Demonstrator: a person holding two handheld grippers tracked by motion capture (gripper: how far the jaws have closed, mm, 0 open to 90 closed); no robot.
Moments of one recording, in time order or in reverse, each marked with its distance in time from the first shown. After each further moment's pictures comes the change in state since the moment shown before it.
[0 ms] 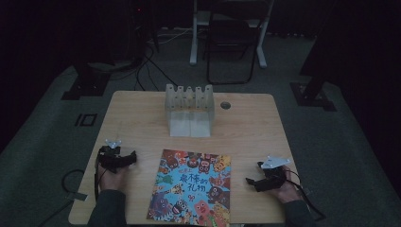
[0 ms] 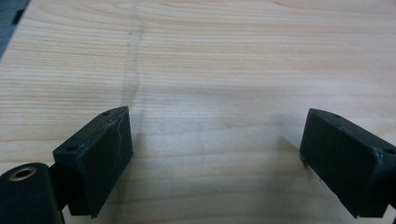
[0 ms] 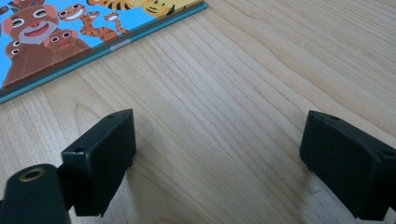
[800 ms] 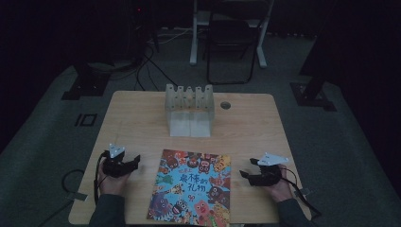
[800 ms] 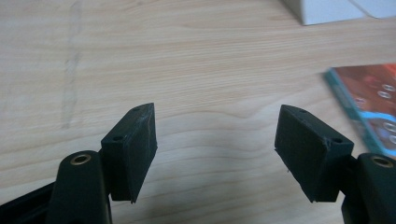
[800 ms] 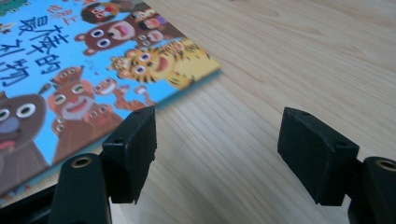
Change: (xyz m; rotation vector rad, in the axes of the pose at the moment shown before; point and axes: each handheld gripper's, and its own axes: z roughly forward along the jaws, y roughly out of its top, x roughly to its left) left arm -0.022 -0.010 -0.039 -0.097 -0.183 0.122; right arm 0.018 0.027 -0.003 -0.114 -0.014 0.036
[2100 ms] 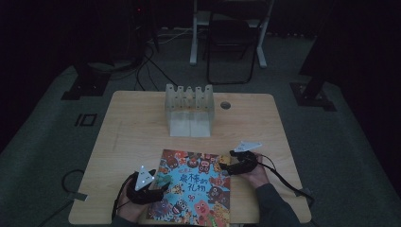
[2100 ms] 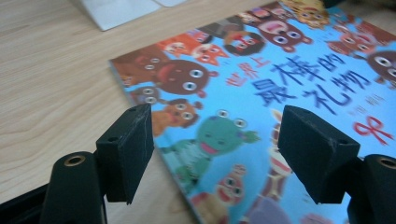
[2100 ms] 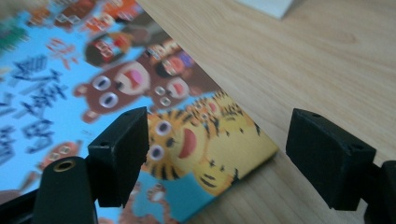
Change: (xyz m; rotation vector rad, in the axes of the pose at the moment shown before) left arm -0.102 -0.032 -0.039 -0.063 -0.295 0.305; right arm 0.008 0.041 0.072 0.061 0.106 0.044
